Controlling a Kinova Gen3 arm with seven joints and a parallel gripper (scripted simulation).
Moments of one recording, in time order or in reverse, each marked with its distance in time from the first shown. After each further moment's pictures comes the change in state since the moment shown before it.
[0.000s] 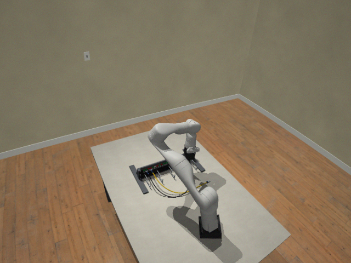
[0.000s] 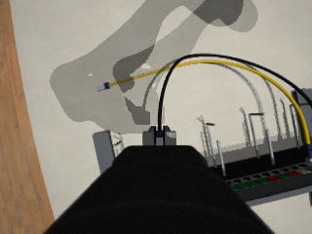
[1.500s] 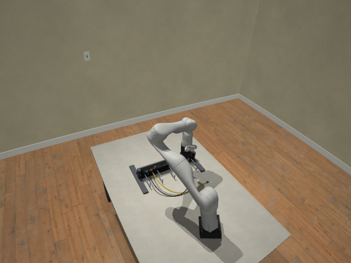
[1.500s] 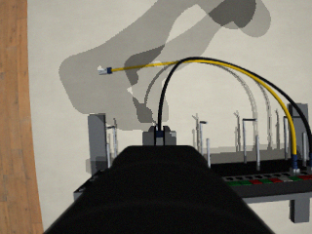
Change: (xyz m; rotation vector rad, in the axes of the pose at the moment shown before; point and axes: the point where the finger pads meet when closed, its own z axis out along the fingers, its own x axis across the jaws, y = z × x) arm 0.015 0.018 -0.005 0.001 -0.001 -0.155
